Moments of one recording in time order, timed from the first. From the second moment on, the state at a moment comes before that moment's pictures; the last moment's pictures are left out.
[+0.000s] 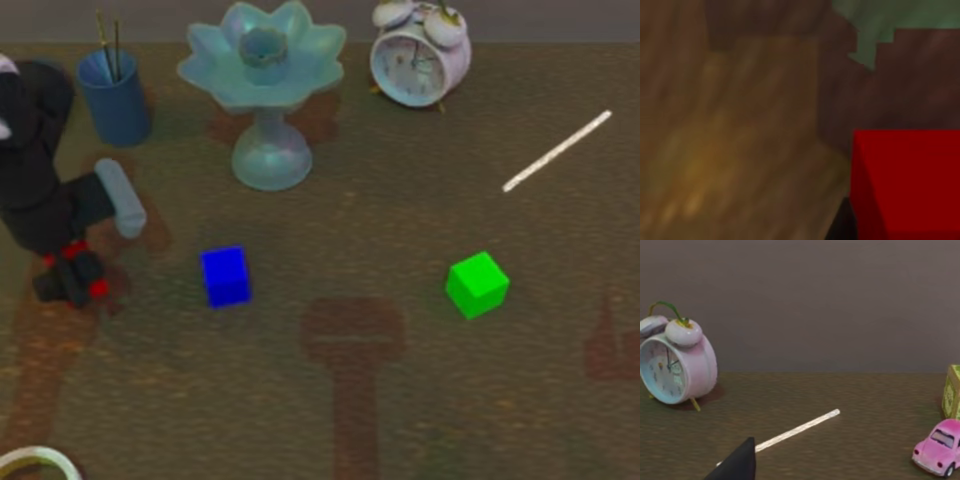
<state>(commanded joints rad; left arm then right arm) -0.07 2.04 1.30 -0.82 0.02 1.01 0.00 0.00 0.00 0.00 0.00 0.00</state>
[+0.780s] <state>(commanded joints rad) -0.10 1.94 1.41 -1.03 0.01 1.00 0.00 0.00 0.00 0.00 0.00 0.00</state>
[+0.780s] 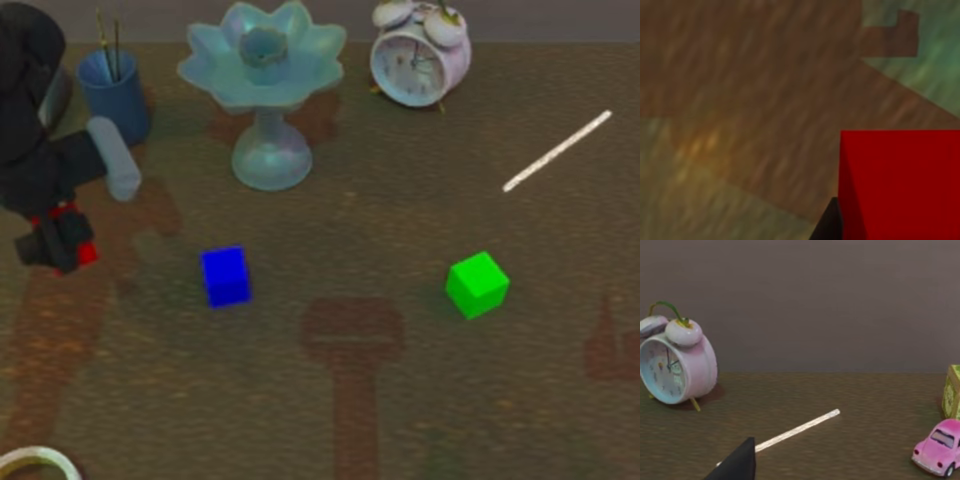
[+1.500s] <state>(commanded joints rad) -0.68 1.75 1.24 -1.06 0.01 0.88 0.00 0.00 0.00 0.00 0.00 0.00</state>
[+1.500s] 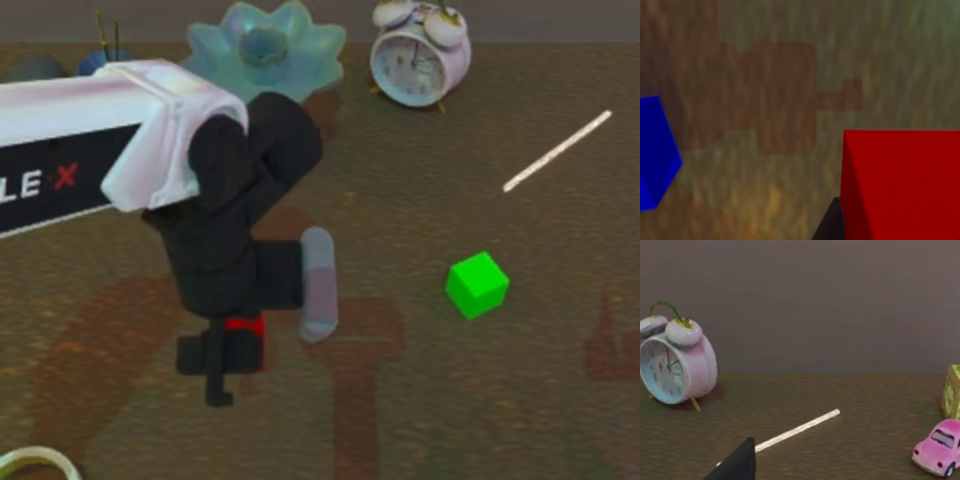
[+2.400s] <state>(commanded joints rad) -0.72 1.84 1.08 -0.80 0.01 0.86 0.00 0.00 0.00 0.00 0.00 0.00</state>
